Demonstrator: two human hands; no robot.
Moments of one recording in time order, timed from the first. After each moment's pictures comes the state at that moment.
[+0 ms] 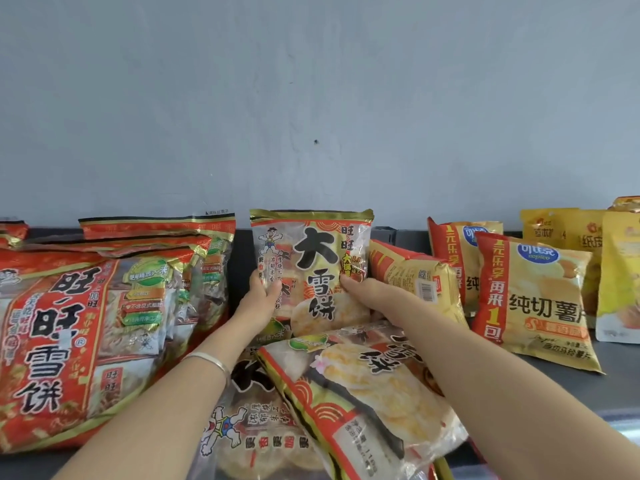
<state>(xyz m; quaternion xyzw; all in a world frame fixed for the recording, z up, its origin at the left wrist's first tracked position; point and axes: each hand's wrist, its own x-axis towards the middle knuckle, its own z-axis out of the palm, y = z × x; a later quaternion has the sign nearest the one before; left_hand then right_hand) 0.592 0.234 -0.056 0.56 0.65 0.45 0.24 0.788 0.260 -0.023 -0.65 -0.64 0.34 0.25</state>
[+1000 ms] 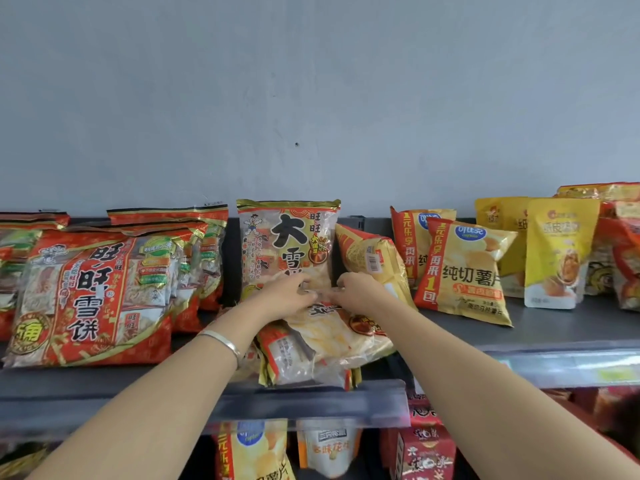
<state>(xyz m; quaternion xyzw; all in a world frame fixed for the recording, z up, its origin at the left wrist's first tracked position) 0.681 0.141 -0.040 0.73 0.64 0.20 0.09 0.843 0.168 -0.038 -0.59 -0.78 0.08 0.18</state>
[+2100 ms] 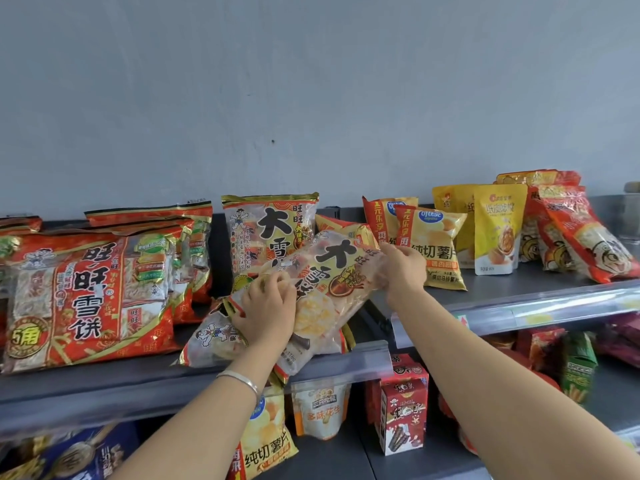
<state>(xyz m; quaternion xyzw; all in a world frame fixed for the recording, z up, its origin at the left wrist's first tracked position) 0.694 0.074 -0.087 0.57 0.71 0.41 0.02 0.885 0.089 -0.030 -0.54 -0.35 0.36 0.68</state>
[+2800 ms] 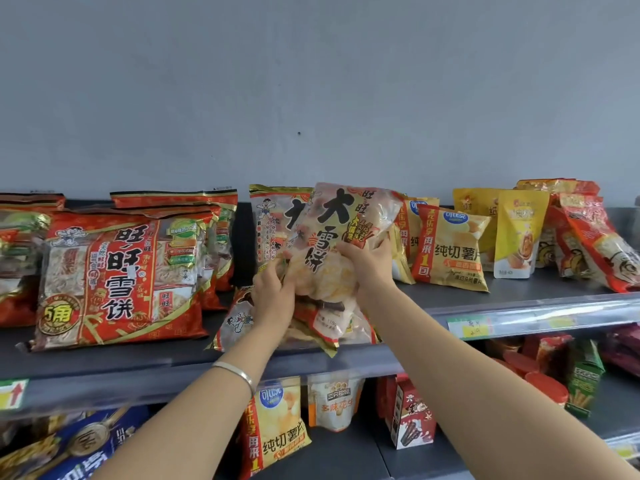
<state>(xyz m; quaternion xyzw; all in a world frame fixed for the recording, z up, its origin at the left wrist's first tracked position) 0.644 0.072 -0.082 0.56 0.58 0.56 0.18 0.783 0.075 -0.029 -0.44 -0.40 0.44 0.67</state>
